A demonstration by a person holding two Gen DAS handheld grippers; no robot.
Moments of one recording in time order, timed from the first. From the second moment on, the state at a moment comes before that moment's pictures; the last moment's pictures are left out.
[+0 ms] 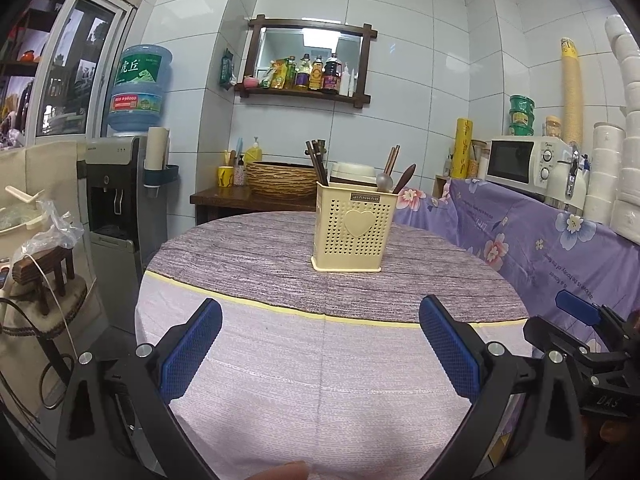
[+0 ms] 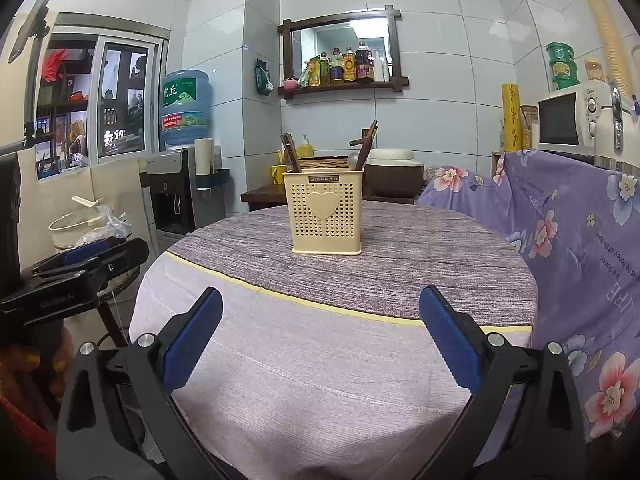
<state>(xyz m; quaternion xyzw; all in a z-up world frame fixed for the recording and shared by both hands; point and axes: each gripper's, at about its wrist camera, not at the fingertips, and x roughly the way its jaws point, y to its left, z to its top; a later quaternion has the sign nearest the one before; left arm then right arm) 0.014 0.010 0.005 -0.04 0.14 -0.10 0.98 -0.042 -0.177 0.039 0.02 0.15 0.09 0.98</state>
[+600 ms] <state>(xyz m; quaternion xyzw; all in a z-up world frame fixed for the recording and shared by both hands) 0.015 0.011 0.008 -0.04 0.15 -0.09 0.98 -0.040 -0.174 0.040 0.02 0.16 0.09 0.98</state>
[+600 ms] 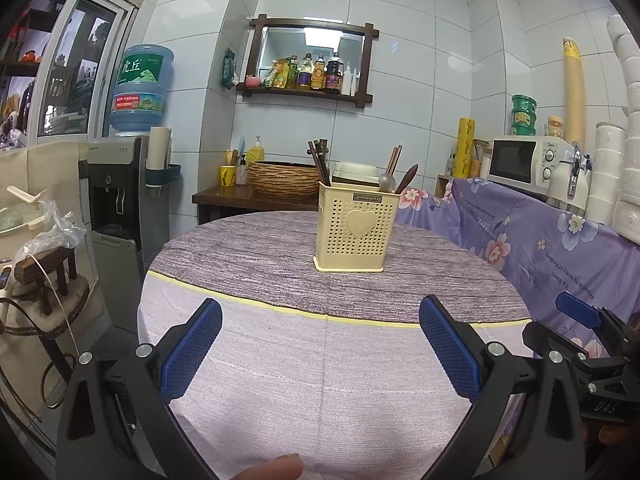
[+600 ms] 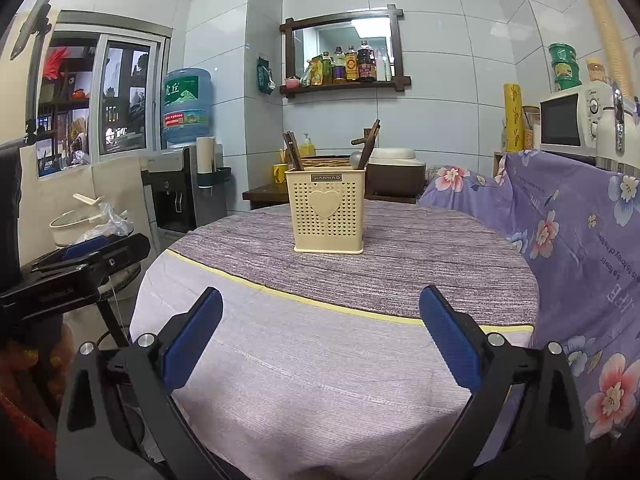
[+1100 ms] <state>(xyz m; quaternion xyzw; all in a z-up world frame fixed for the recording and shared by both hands) 0.019 0.011 0.005 -0.05 0.17 -0.10 0.98 -0.039 -0.171 0.039 0.02 0.16 0.08 0.98</state>
